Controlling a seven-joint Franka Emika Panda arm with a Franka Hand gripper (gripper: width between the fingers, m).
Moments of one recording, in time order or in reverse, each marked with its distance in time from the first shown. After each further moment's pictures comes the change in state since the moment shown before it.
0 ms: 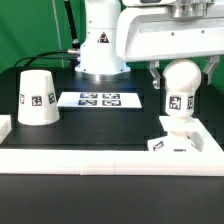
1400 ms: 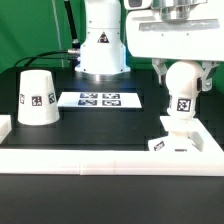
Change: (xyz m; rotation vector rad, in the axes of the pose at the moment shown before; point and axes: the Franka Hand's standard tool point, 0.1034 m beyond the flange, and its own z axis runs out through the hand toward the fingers) arm 0.003 -0.002 0.001 0.068 -0.028 0.994
